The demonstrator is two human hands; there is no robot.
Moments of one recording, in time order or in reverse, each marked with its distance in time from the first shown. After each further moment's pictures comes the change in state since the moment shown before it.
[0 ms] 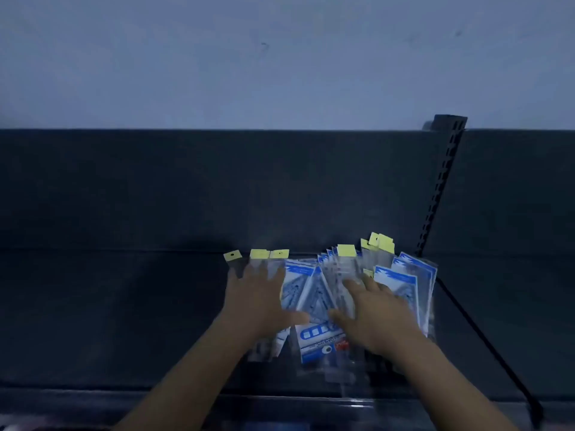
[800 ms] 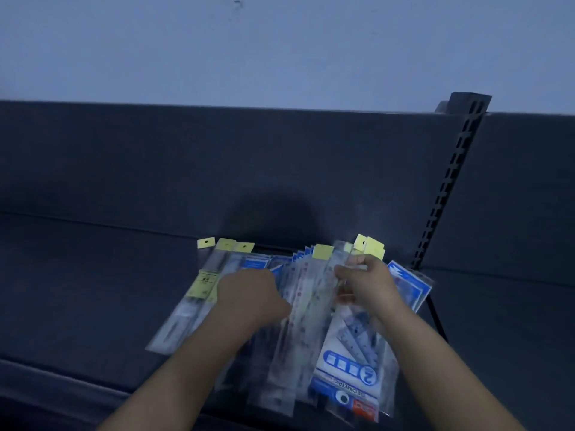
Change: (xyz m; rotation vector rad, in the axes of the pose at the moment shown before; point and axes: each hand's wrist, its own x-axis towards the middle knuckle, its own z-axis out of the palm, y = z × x) left_hand 0.041 0.096 -0.017 -0.054 -0.091 -0.328; right_hand 0.084 0.073 -0.019 1.434 -0.062 0.192
